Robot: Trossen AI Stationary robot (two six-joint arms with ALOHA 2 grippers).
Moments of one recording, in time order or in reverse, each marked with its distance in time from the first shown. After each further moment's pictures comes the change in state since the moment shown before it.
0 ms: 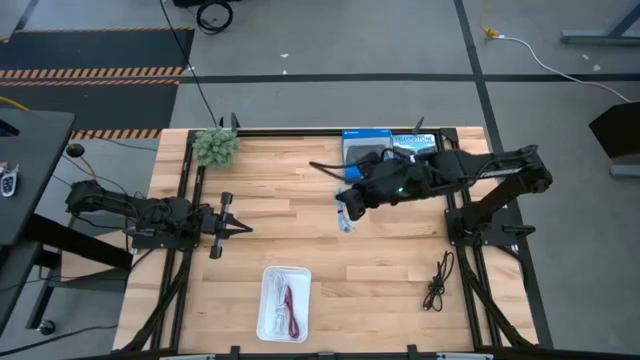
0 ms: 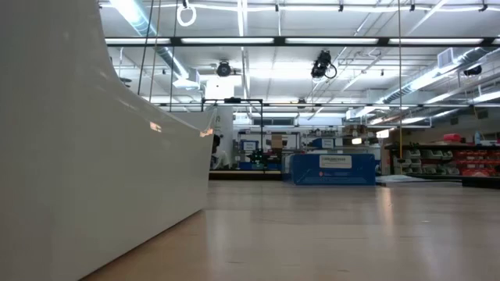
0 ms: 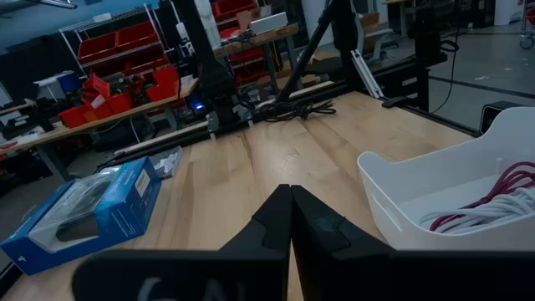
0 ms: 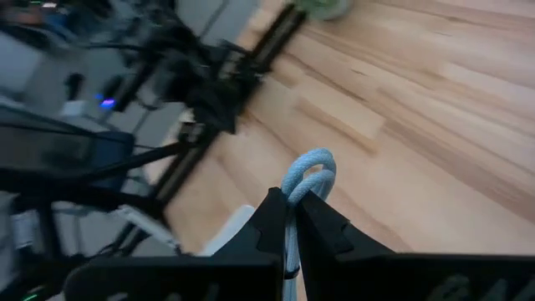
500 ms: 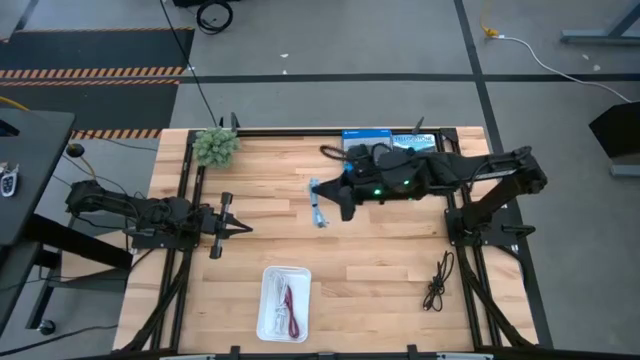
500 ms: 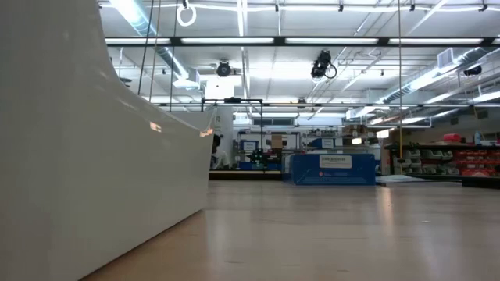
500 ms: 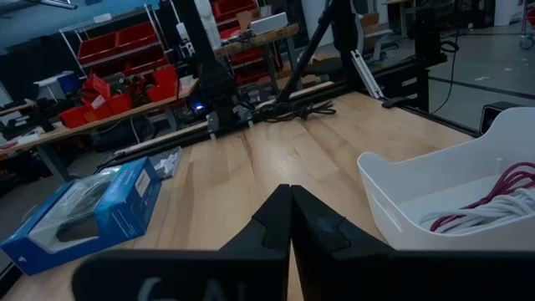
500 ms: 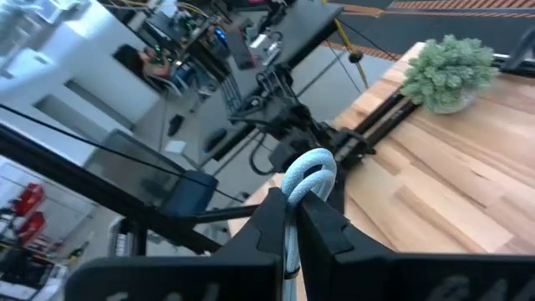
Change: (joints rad) left arm 0.000 0.000 0.000 0.001 0.000 0.000; right arm 0.008 0.044 0.038 0.379 -0.006 -0.211
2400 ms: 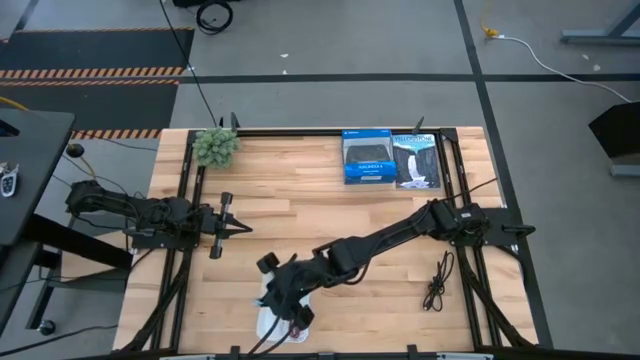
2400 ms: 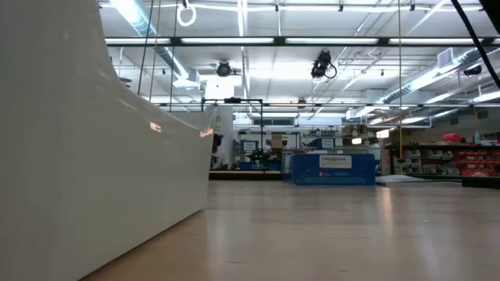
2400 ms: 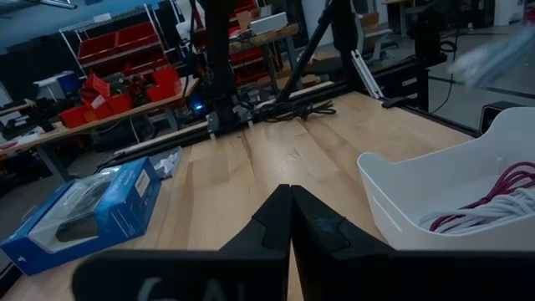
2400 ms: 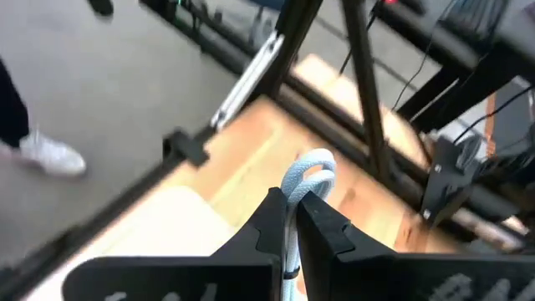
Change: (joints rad) left arm 0.000 0.000 0.000 0.000 0.000 0.000; right arm 0.185 0.797 0.578 -0.087 -0.283 -1.189
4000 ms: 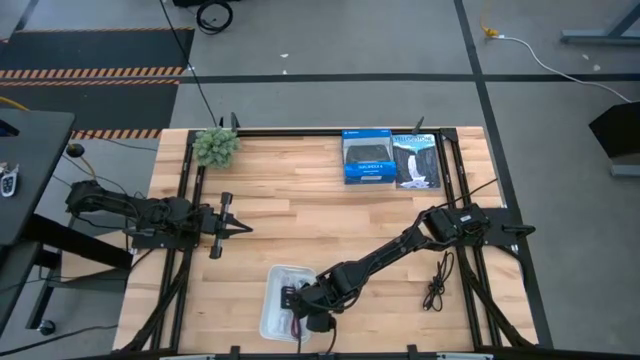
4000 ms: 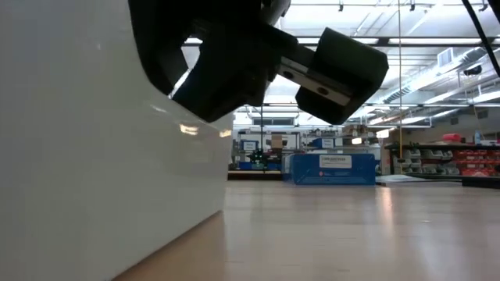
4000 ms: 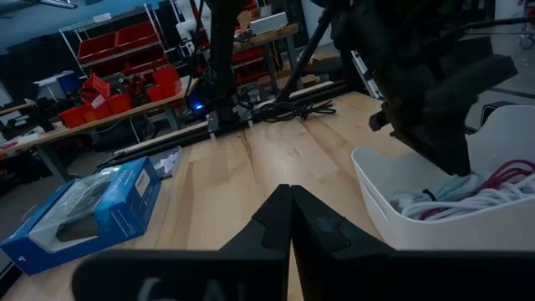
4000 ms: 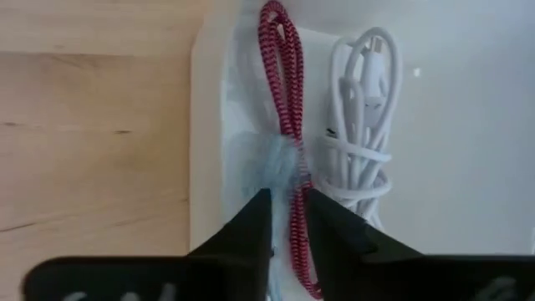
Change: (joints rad) left arm 0.000 0.000 0.000 -0.001 0.000 0.000; right arm 0.060 0.038 -0.344 -0.072 0.038 -0.727
